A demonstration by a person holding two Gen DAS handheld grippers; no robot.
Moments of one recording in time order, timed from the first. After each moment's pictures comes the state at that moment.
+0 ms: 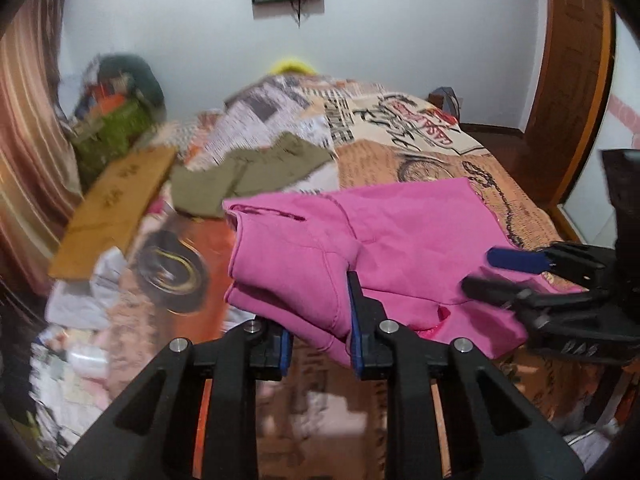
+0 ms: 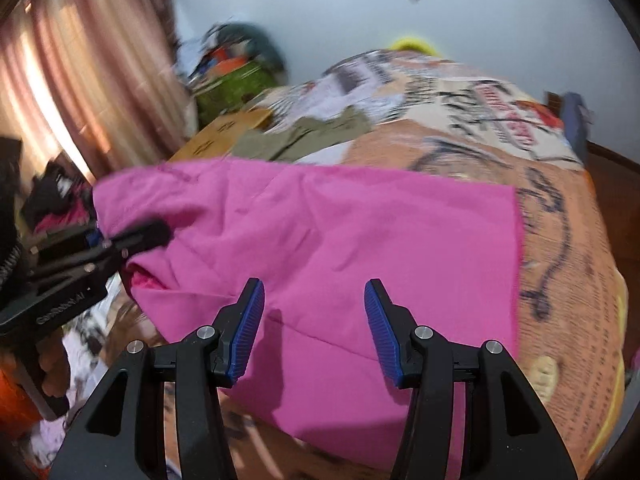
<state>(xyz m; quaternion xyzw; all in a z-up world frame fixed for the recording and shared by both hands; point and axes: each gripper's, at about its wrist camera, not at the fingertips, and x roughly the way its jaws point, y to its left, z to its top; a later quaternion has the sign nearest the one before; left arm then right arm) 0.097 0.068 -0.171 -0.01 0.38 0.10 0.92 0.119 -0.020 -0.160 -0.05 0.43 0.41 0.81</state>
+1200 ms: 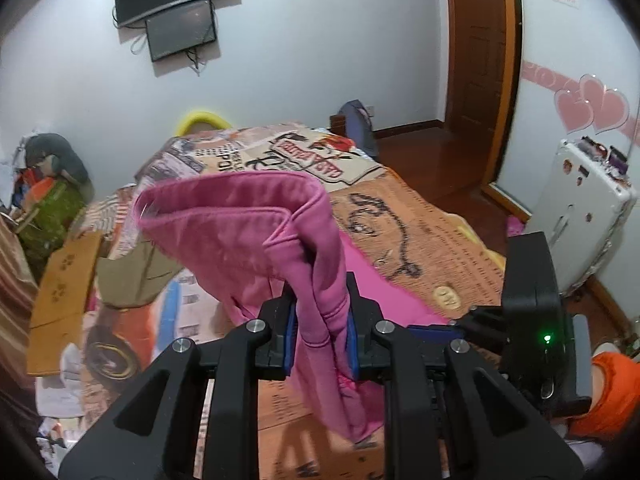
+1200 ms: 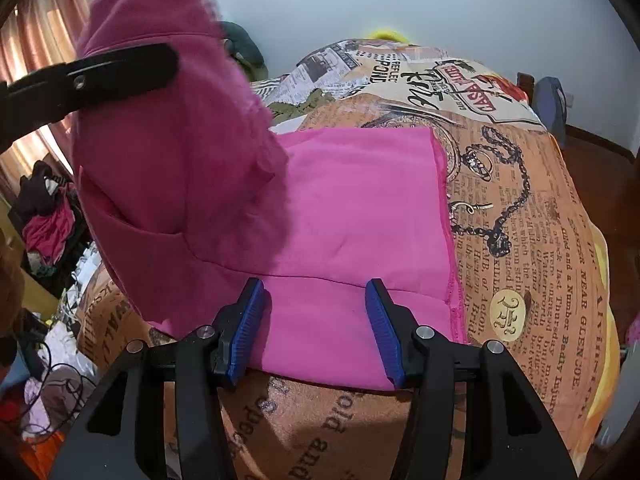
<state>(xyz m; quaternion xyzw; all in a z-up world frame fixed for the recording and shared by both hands) 0.138 -0.044 -0.125 0.06 0.35 -0.05 0.93 0.112 -0.099 -0.180 -0.02 0.43 0.35 0.83</state>
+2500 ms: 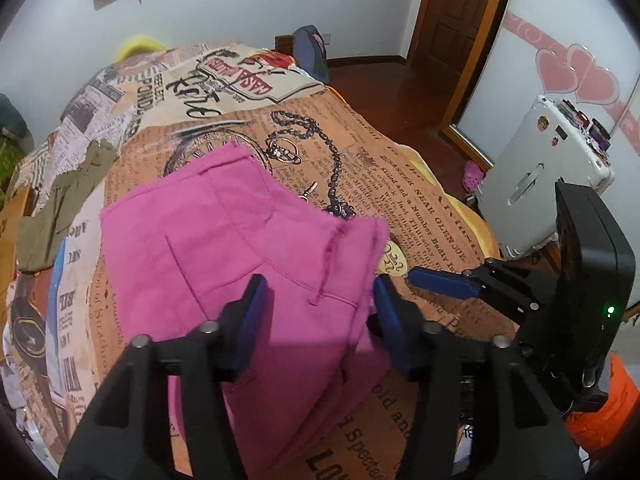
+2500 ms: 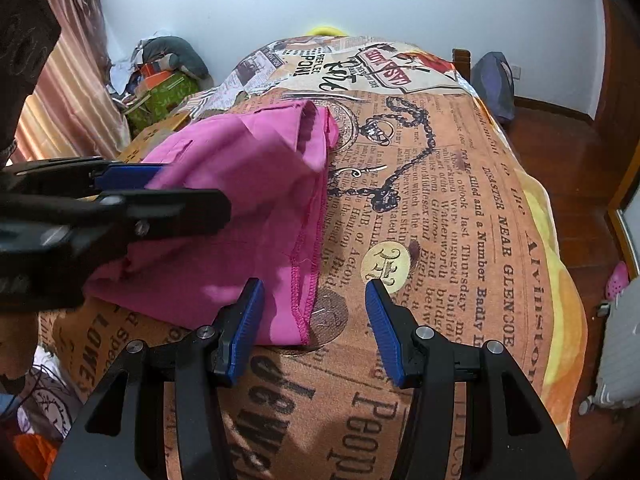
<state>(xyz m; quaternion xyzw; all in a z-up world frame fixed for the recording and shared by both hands) 0.191 -0.107 -0.199 0.03 0.48 -0.12 0.87 0.122 -0.170 -0.204 0.00 0.45 0.27 0.85</state>
